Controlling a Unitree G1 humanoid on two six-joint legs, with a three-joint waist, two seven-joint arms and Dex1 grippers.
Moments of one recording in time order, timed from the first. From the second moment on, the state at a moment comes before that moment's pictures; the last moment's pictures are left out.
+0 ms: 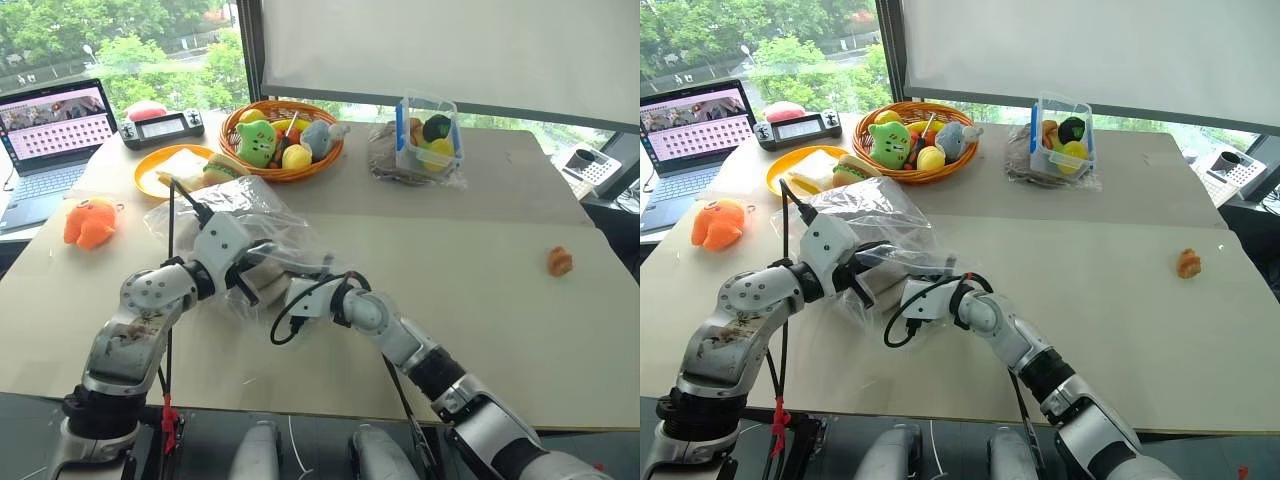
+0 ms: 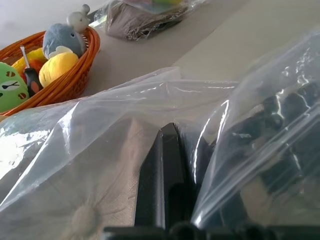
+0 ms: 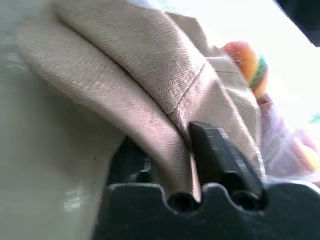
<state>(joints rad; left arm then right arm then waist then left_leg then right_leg) -0.32 0.59 -0.01 -0.40 -0.18 0.54 -0.66 -0.58 -0.22 0.53 0.29 -0.46 -0.23 0.32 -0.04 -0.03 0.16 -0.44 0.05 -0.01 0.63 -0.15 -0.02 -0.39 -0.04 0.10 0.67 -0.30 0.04</state>
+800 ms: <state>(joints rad) -0.30 0.60 -0.05 -0.38 -0.16 0.50 -0.67 -0.36 -0.35 0.56 0.05 -0.75 -0.23 0.16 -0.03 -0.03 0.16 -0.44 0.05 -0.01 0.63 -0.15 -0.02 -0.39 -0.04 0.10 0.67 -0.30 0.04</state>
